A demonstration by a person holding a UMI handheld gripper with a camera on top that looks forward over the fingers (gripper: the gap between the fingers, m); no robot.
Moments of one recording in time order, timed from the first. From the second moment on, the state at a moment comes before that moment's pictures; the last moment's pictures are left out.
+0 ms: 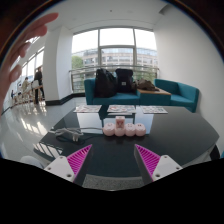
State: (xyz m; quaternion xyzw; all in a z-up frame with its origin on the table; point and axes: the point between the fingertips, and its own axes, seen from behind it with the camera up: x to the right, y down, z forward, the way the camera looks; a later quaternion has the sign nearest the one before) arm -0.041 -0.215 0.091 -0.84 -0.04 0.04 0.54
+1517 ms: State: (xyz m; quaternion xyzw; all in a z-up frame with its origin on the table) arm 0.156 0.015 0.226 -0.76 0.06 -0.04 0.65
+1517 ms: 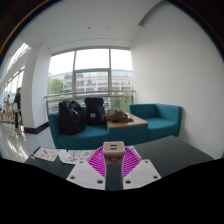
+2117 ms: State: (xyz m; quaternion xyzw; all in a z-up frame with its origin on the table) arm 0.201 -0.003 0.007 -0.88 0.09 -0.03 0.46
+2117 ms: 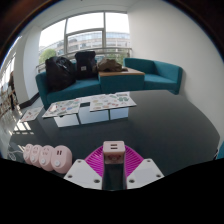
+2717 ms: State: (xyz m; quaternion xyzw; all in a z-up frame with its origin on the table) arm 0.194 -0.032 0.091 -0.85 0.10 -0.04 0.52
